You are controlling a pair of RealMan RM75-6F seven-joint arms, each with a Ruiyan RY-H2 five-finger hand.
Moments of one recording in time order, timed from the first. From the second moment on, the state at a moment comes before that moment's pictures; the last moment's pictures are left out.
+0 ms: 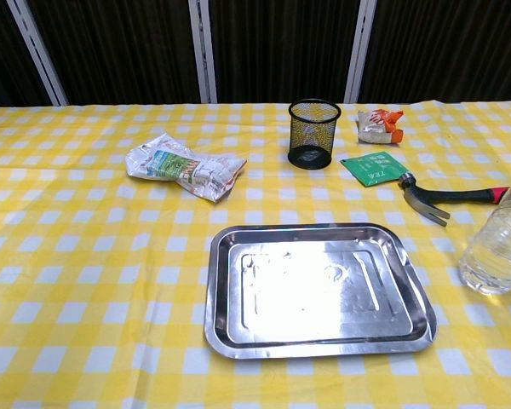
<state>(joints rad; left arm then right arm) -0.13 -1.12 -0.06 -1.66 1.36 1.38 0.15 0.06 -1.23 0.05 -1.52 -1.49 1.50 -0.10</state>
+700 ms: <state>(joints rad) -0.11 -1.10 -0.05 -1.68 1.39 1.42 0.11 0.07 -1.23 0.03 -1.54 -1.48 1.42 -0.05</state>
